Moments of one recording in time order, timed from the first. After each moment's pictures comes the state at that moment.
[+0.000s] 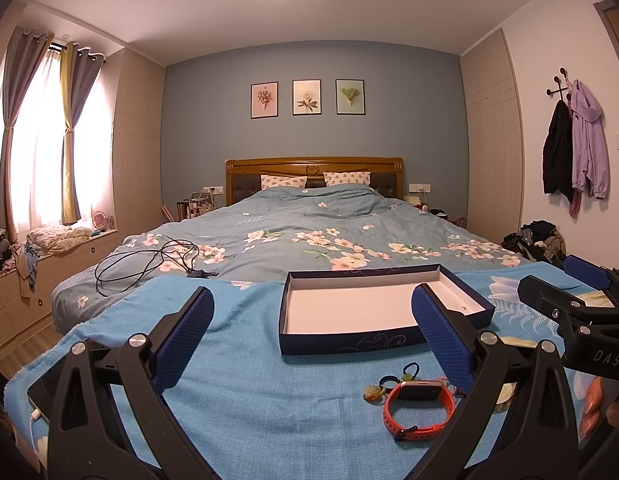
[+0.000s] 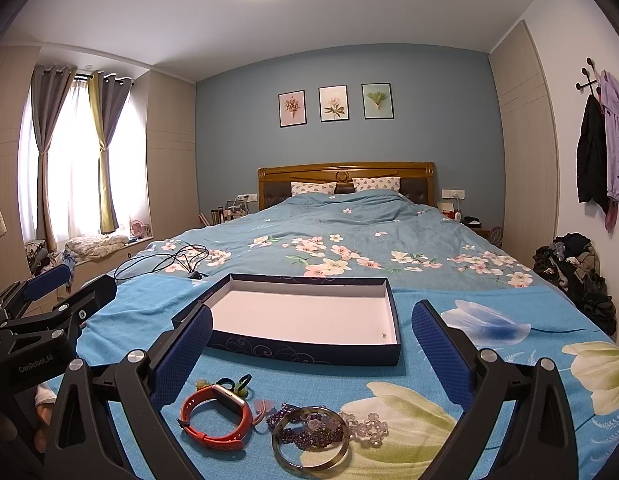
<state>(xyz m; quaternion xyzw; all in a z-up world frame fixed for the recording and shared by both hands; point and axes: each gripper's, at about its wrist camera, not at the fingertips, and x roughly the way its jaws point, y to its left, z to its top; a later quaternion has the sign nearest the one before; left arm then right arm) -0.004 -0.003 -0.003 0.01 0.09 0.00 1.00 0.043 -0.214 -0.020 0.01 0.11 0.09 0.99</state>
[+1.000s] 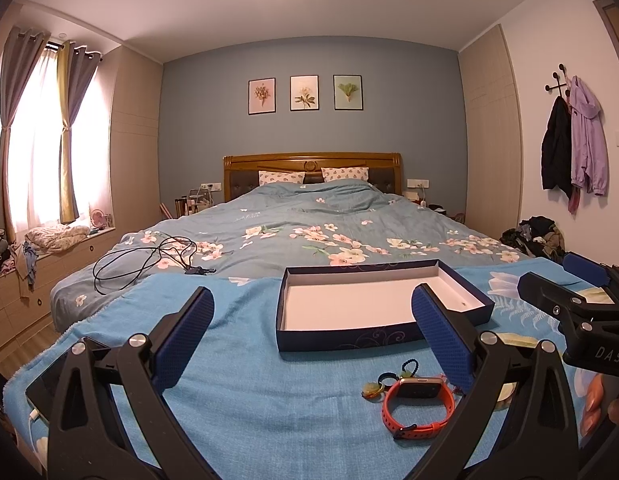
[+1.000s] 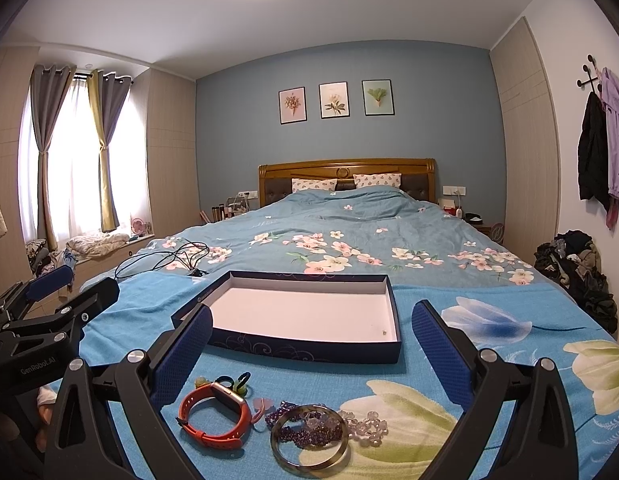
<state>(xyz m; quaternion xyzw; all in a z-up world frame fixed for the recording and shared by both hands) -0.002 -0.001 -0.007 0.01 0.09 0.00 1.00 0.044 -0.213 -0.021 0.01 0.11 0.09 0.99</state>
